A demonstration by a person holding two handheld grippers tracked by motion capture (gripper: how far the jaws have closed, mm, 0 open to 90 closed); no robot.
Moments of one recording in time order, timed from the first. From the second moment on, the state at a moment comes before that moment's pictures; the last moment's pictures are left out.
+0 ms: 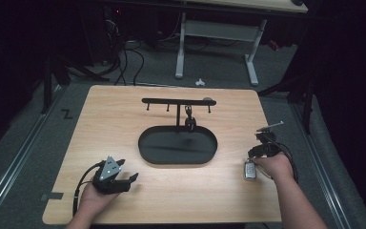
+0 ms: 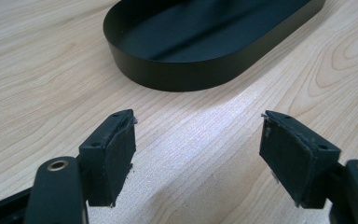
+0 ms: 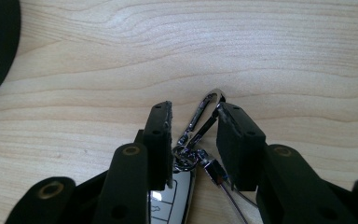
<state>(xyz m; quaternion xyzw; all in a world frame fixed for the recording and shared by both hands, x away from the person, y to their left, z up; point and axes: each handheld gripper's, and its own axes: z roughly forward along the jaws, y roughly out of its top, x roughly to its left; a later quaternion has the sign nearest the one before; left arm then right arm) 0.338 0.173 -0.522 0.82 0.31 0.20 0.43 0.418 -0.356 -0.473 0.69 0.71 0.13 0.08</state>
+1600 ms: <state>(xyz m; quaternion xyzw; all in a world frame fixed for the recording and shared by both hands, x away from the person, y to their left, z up) 0.338 0.171 -0.523 0.83 0.31 0.20 0.42 0.420 -0.338 -0.488 0.64 0.76 0.07 0.06</state>
